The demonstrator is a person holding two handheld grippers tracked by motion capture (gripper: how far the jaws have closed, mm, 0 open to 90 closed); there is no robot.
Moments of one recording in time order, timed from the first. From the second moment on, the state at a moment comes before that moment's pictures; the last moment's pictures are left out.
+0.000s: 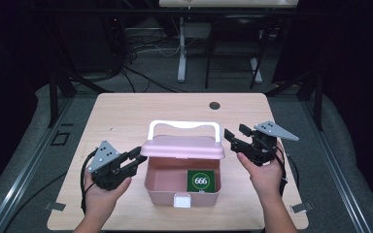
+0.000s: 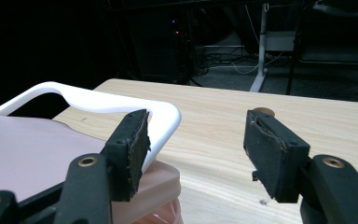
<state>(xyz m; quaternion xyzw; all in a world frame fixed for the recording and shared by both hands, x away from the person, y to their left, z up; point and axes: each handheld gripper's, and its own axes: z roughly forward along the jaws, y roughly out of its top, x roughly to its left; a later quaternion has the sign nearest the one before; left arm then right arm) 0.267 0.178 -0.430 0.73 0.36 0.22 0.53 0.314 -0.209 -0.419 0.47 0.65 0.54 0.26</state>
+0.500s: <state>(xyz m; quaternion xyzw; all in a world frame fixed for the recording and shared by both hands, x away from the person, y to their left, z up) 0.256 0.181 -0.443 0.74 0.36 0.21 0.53 0.315 -0.207 -0.421 0.47 0.65 0.53 0.25</state>
